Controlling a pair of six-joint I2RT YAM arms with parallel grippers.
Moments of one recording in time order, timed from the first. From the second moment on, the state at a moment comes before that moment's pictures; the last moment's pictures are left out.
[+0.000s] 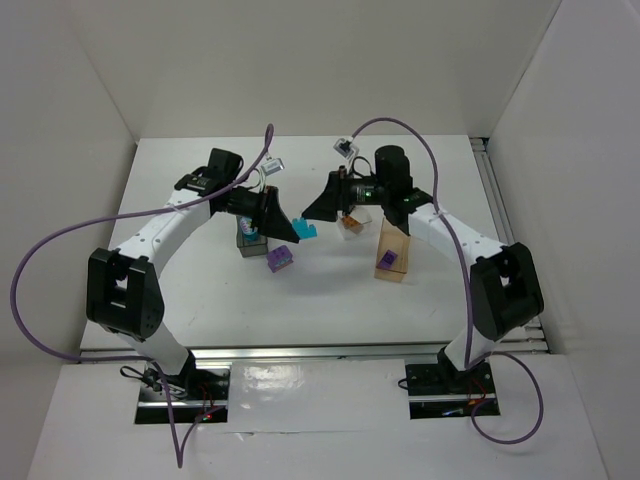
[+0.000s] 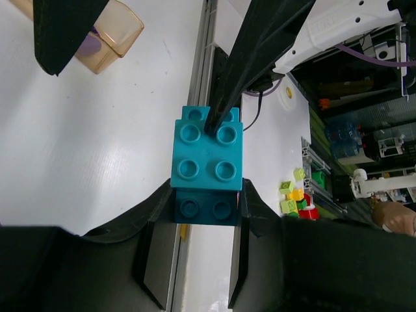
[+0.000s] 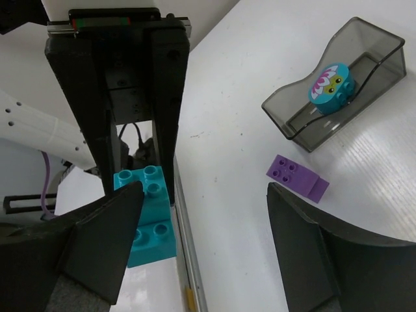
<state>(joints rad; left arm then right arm) -0.26 1.63 1.35 -0.69 1.28 0.10 0.44 1.61 1.20 0.13 -0.94 0.44</state>
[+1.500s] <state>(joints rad) -0.26 1.65 1.35 -0.70 1.25 0.13 0.48 1.63 1.14 0.27 -1.05 0.54</state>
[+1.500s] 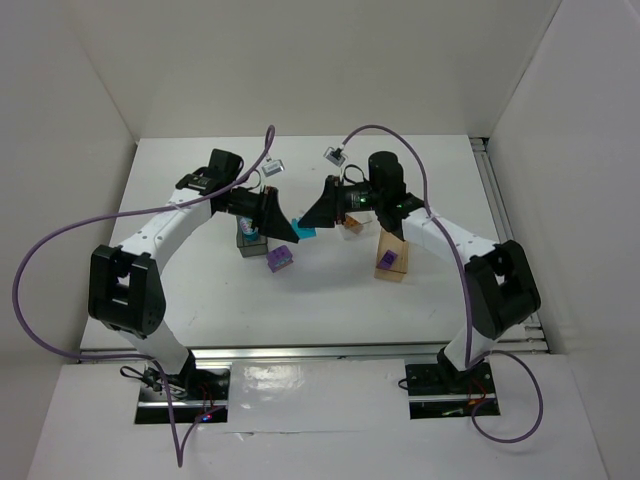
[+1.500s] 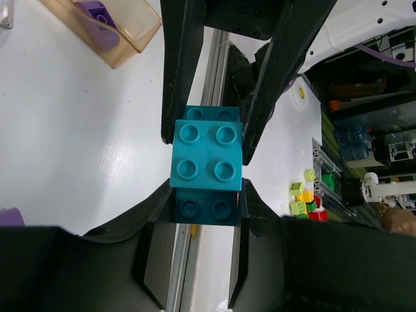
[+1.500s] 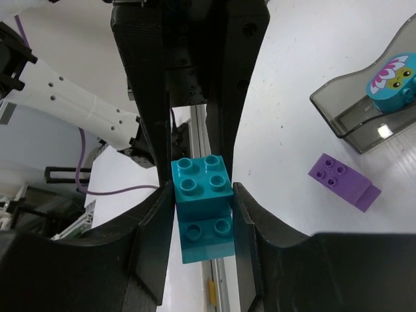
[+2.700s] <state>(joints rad) -0.08 1.62 1.28 -0.59 0.31 -0.34 0.40 1.36 1.05 0.03 -0.29 0.60</state>
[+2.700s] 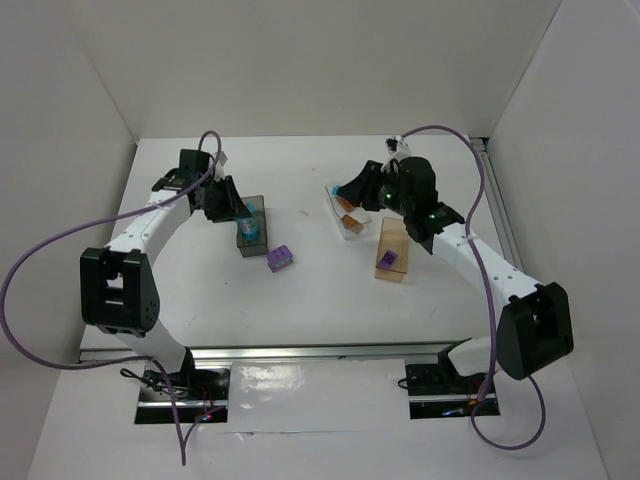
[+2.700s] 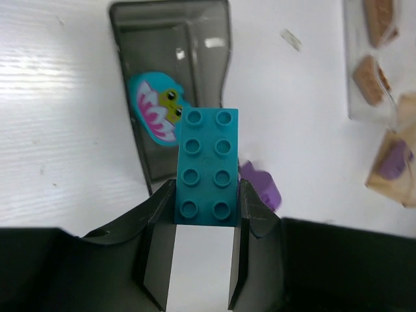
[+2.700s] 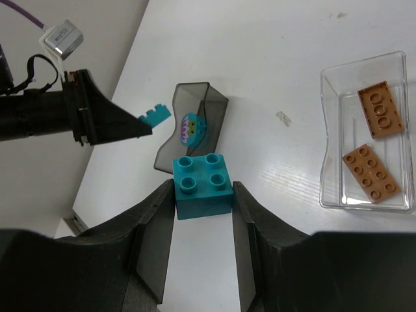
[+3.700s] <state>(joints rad) 0.04 1.45 1.52 -0.74 -0.04 -0.48 0.79 2.08 1.69 -0.17 -0.15 0.41</state>
